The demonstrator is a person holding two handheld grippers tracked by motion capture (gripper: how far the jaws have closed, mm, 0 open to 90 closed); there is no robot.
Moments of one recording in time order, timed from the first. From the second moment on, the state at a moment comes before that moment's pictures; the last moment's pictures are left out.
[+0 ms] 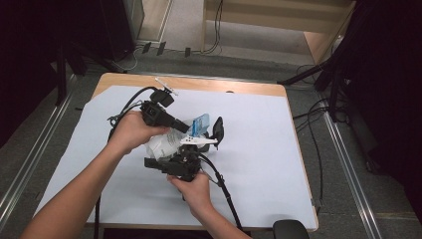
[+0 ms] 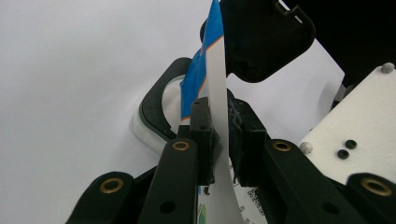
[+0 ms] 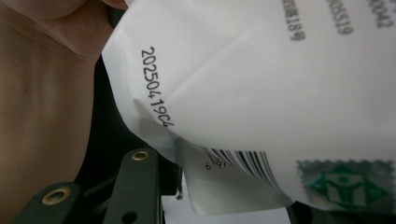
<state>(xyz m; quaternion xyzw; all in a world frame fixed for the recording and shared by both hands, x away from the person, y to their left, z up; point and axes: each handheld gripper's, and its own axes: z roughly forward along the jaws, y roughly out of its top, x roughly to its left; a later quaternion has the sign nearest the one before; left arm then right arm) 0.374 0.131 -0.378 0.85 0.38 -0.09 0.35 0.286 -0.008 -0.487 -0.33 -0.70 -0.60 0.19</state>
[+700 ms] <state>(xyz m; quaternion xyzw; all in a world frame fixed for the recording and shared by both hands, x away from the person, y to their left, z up) 0.374 0.133 -0.379 0.85 0.38 -0.09 0.35 0.288 -0.006 -0.486 -0.33 -0.71 -0.60 0.19</state>
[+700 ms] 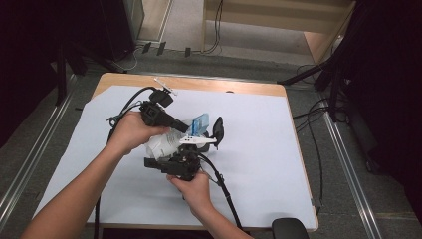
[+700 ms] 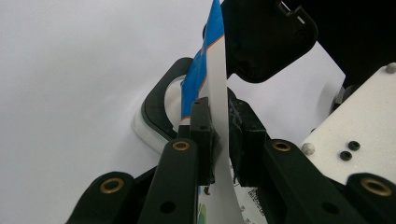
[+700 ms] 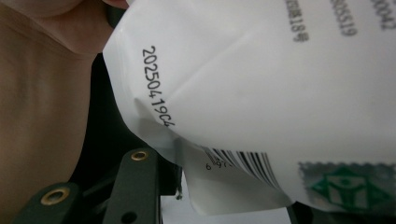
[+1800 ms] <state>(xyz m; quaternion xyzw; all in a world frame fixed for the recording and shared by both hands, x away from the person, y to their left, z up) 0.374 0.131 -0.379 0.84 0.39 -0.09 0.36 0.286 -0.005 -0.487 -0.32 -0.72 -0.59 0.18</state>
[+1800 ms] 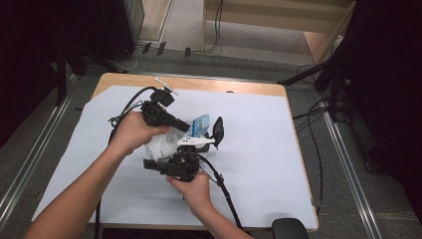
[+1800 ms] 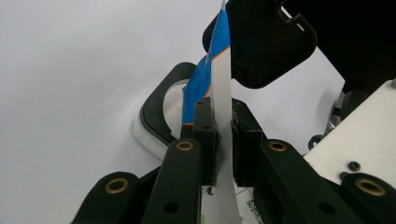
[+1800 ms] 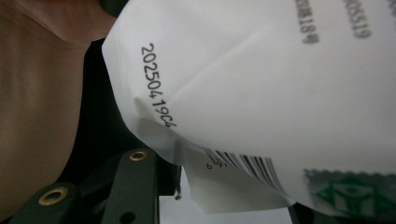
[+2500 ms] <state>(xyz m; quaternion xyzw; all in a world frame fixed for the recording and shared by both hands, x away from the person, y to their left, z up) 0.375 0.134 -0.377 0.84 0.38 -0.10 0.36 0.287 -0.008 -0.485 -0.33 -0.70 -0.61 0.20</state>
